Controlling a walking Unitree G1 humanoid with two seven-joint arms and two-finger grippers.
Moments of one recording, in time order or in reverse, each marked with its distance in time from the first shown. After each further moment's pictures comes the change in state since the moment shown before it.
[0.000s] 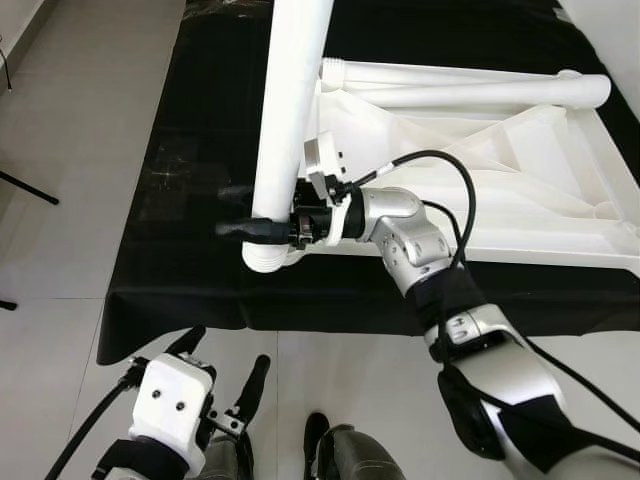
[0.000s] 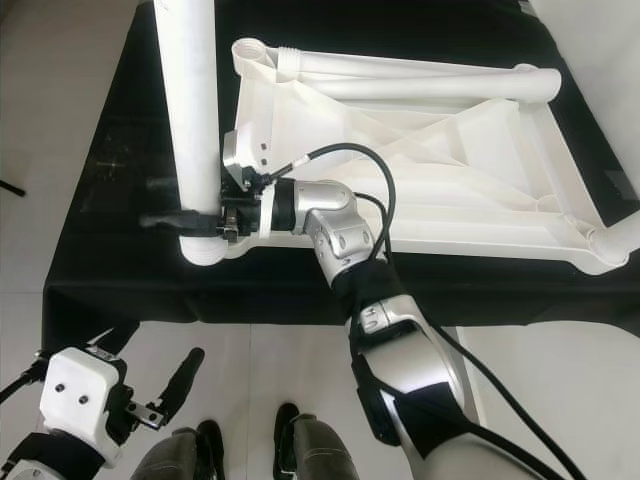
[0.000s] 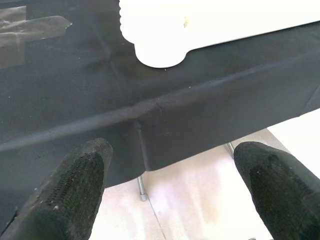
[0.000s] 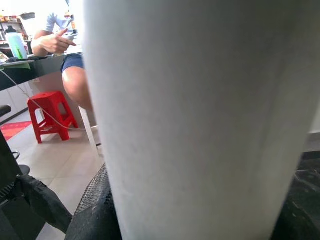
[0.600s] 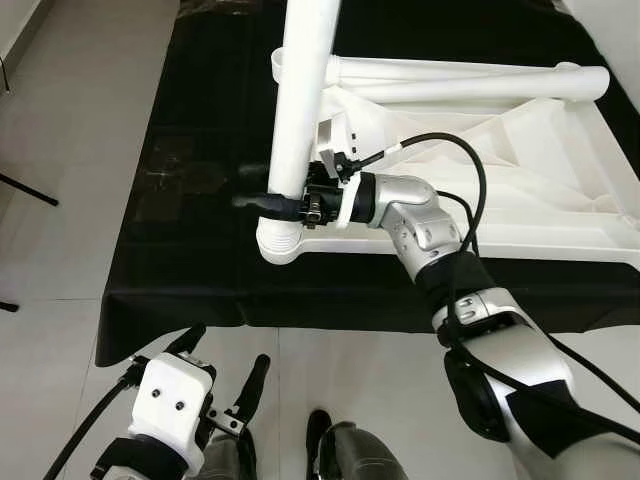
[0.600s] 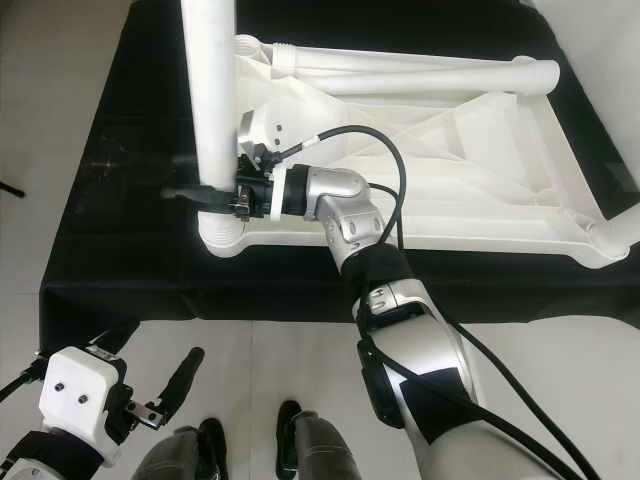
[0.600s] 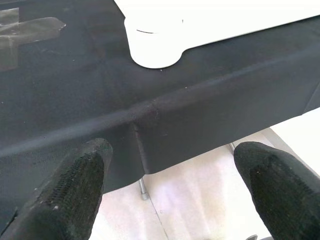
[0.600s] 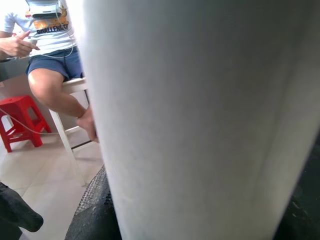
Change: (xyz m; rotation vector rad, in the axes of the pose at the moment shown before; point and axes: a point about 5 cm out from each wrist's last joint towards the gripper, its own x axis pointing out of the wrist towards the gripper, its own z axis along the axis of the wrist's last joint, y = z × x) left arm 0.000 0.001 0.001 0.006 -0.003 -0.007; right arm -0.012 -0.015 0.003 0.001 0.032 -0.106
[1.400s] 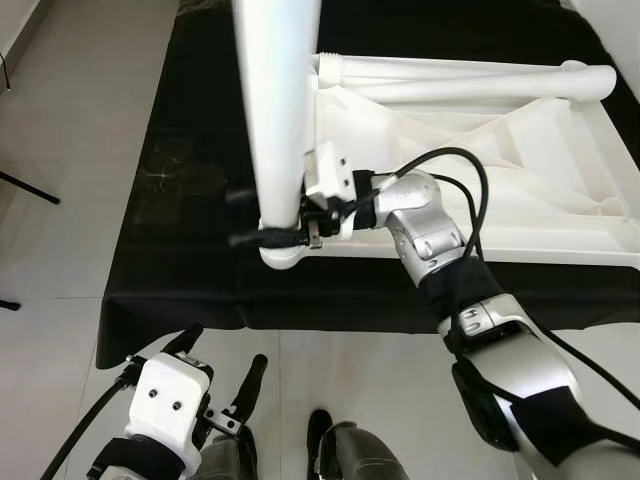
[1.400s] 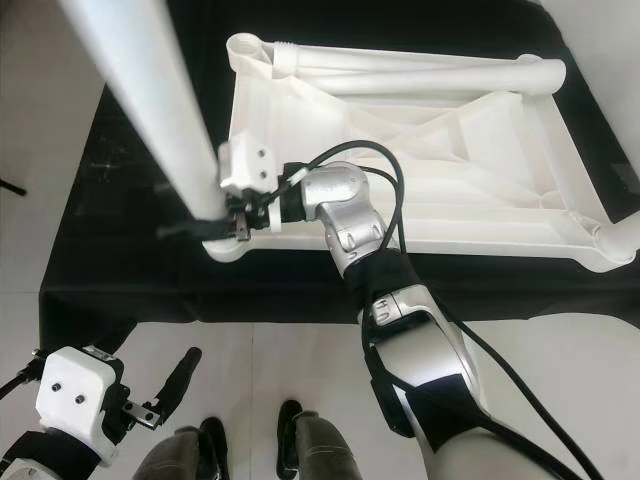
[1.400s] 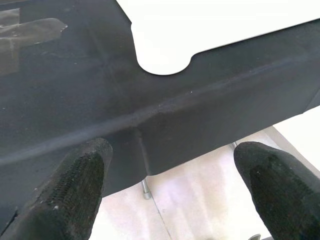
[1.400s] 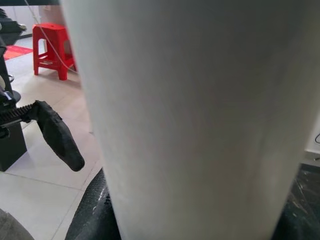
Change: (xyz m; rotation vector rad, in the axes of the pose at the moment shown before) left arm -0.001 0.002 0.000 0.009 0.000 0.003; right arm 0.008 0.023 0.004 -0.287 0.130 0.248
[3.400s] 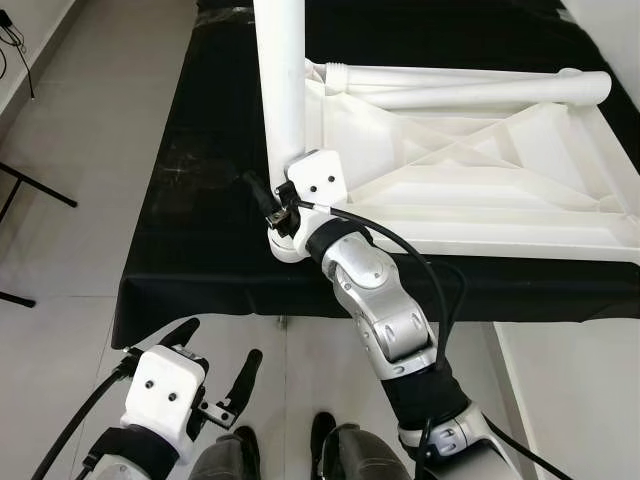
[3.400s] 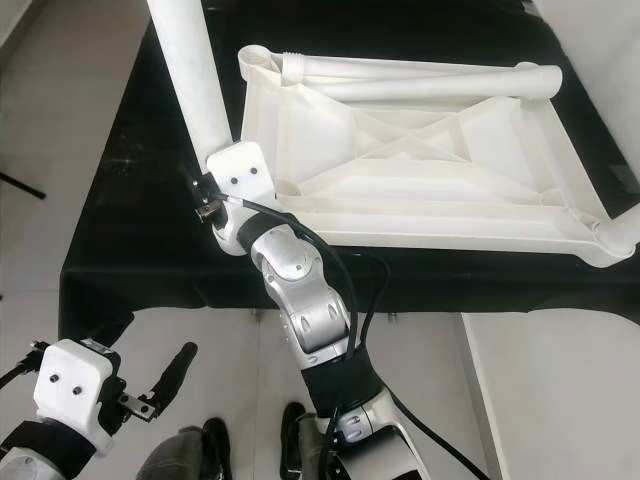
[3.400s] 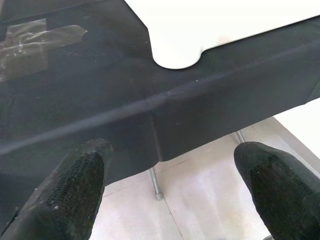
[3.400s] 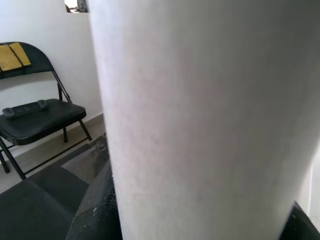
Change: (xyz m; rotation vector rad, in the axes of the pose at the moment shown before) left arm 0.004 0.011 -0.002 0.031 -0.003 0.015; right arm 0.028 0.027 -0.010 0.288 0.099 -1.153
